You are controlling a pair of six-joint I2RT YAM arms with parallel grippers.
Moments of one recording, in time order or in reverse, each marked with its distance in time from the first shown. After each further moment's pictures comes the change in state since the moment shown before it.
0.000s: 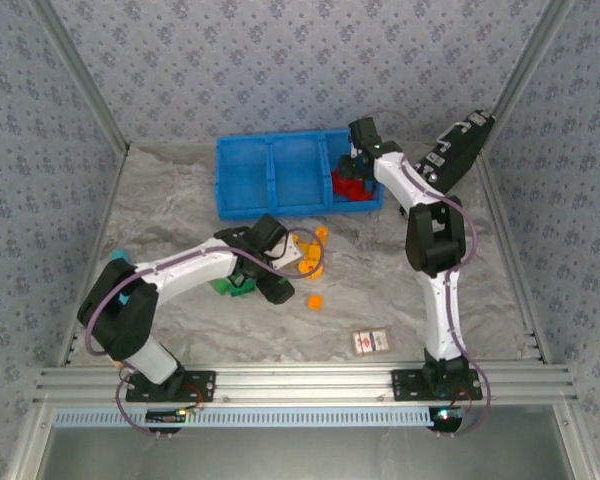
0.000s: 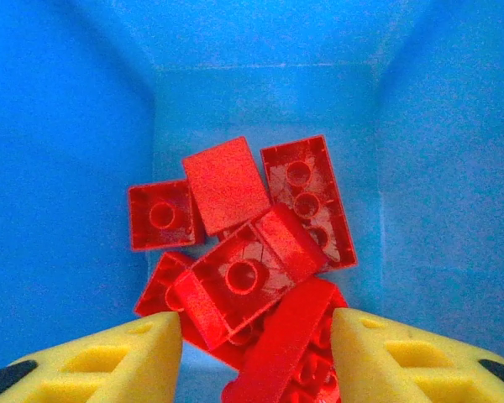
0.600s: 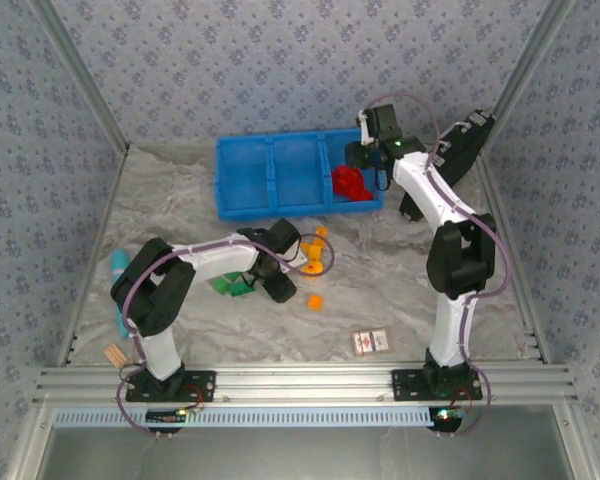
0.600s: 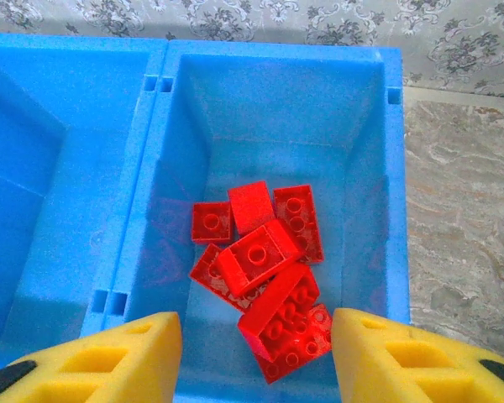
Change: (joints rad) left arm -0.013 0.197 0.069 0.005 -0.063 -0.021; right arm -0.005 -0.282 -0.160 0.047 -0.025 -0.090
